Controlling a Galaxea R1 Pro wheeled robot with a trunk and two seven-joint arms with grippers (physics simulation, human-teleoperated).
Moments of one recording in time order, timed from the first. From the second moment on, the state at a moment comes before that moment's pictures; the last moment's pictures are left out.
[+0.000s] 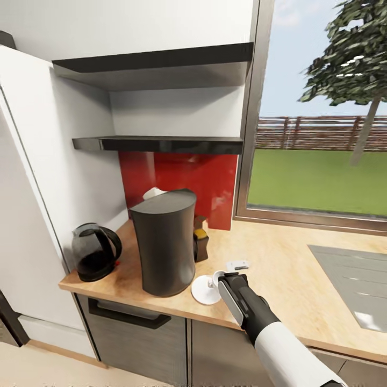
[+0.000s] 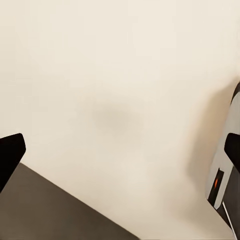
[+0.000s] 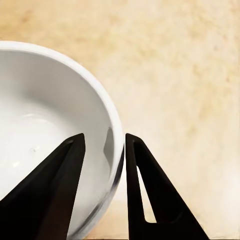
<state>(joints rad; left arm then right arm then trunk) -0.11 0.15 0.25 -0.22 -0.18 0.21 0.24 -0.69 0.16 0.32 -0.78 -0.27 0.68 -0.57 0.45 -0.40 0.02</state>
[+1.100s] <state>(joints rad) -0.11 0.15 0.25 -0.22 -0.18 0.21 0.24 -0.69 0.16 0.32 -0.77 -0.27 0.68 -0.57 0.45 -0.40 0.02</state>
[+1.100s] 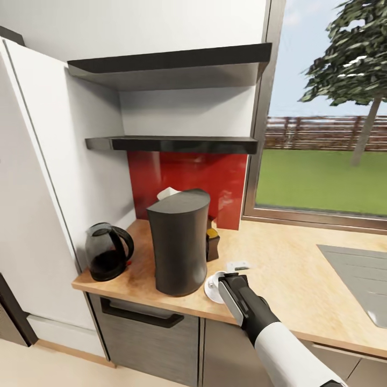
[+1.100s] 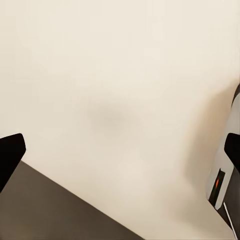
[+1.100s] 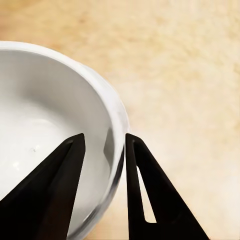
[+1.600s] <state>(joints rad) -0.11 0.15 0.25 -0.22 -0.18 0.21 0.24 -0.69 0.15 0.32 -0.76 -0.27 0.68 -0.57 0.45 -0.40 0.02</state>
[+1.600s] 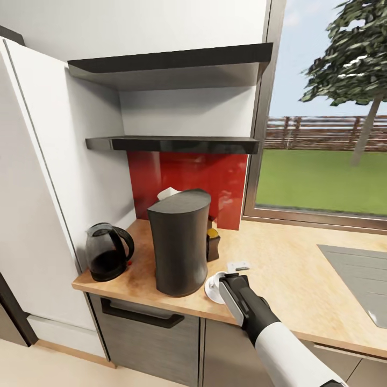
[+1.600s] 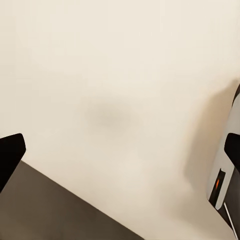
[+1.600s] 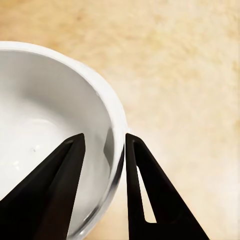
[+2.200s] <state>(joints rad) -0.11 0.15 0.25 -0.22 -0.18 0.21 0.24 -0.69 0.15 0.32 -0.76 -0.27 0.68 -0.57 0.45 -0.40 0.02</state>
